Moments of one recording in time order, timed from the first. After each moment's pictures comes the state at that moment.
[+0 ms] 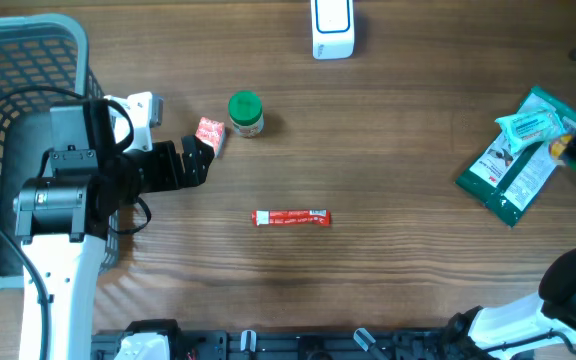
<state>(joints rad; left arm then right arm) 0.03 1.15 1.22 -1.04 0.39 -0.15 -0.61 1.76 1.63 -1.32 -0.05 0.14</state>
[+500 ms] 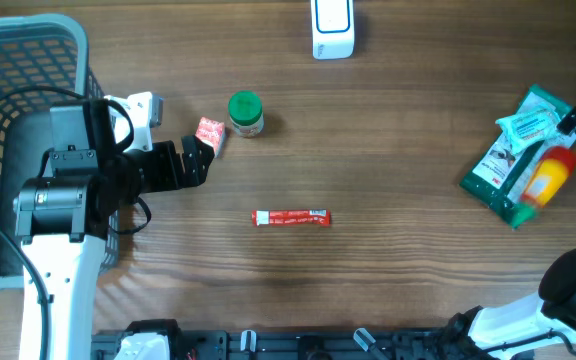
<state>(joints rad) 0.03 1.15 1.22 -1.04 0.39 -0.15 -0.61 1.76 1.64 -1.18 -0.06 0.15</state>
